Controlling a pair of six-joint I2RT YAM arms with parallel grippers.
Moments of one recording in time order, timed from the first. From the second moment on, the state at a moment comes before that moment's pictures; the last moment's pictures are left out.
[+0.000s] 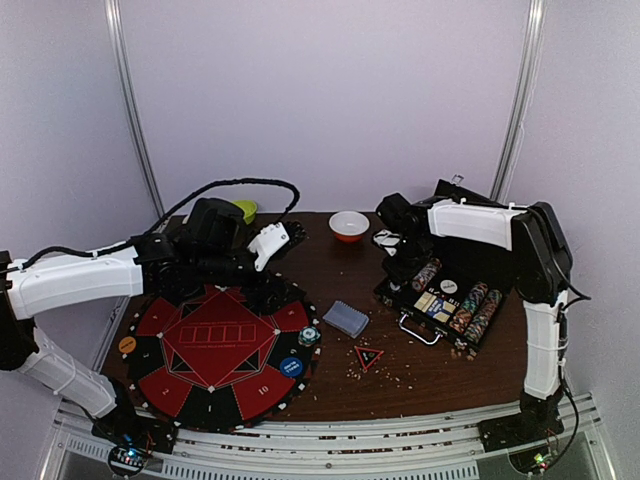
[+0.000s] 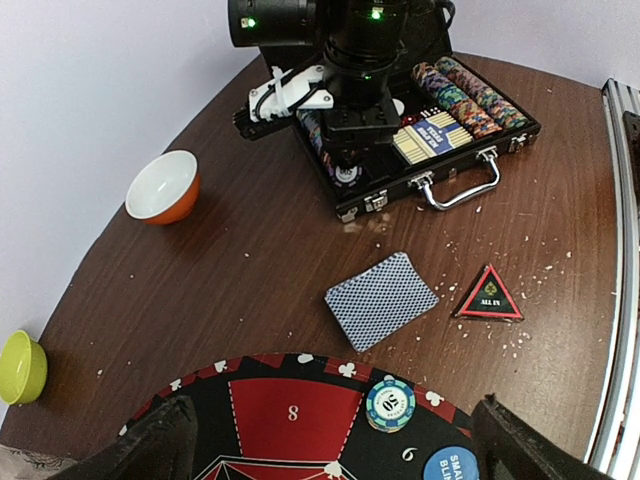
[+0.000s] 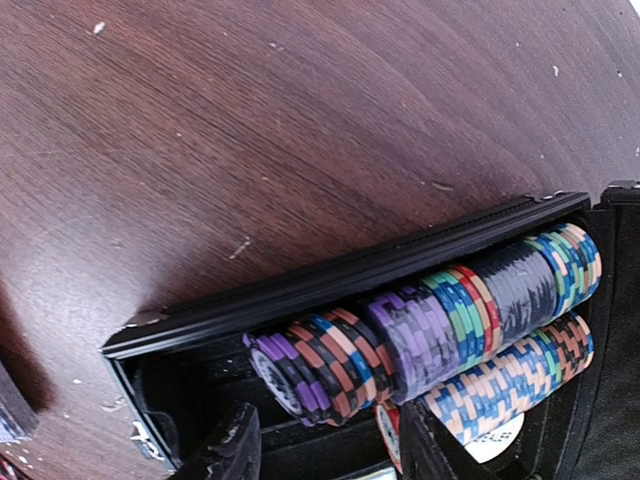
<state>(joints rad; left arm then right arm) -0.88 1.37 1.06 -0.26 0.09 0.27 0.54 2.08 1.67 -0.87 0.22 -0.10</state>
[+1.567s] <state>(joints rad) -0.88 1.41 1.06 -0.31 0.09 0.27 0.58 2.20 1.74 -0.90 0.24 -0.15</state>
